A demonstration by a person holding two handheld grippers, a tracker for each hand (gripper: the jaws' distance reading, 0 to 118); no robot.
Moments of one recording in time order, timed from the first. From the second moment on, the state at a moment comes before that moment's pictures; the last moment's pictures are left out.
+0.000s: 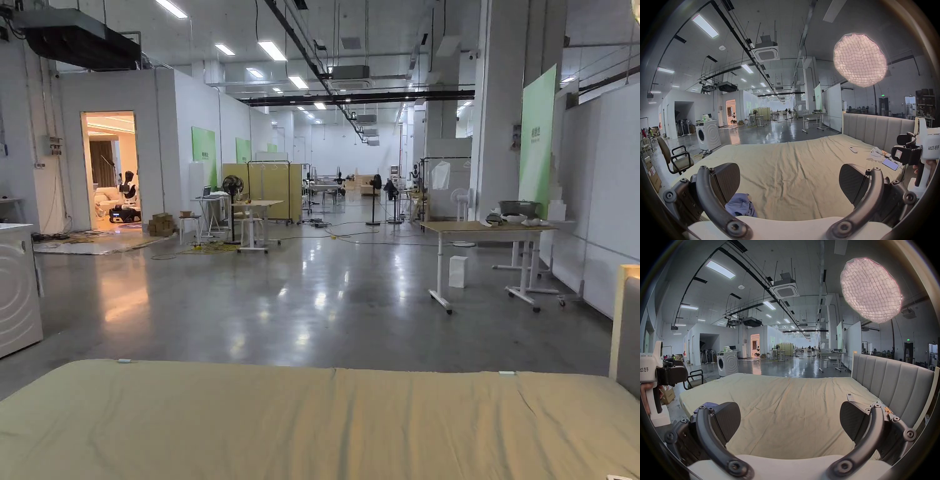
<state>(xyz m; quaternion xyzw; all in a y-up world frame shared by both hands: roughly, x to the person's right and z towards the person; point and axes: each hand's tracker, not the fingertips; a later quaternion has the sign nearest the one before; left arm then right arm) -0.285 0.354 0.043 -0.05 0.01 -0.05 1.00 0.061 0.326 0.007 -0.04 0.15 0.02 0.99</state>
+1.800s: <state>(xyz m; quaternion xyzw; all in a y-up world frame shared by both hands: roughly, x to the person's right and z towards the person) -0.290 0.354 0.045 -0.06 0.01 -0.03 1.00 0.069 0.329 0.008 -0.04 0.12 -0.02 0.99</state>
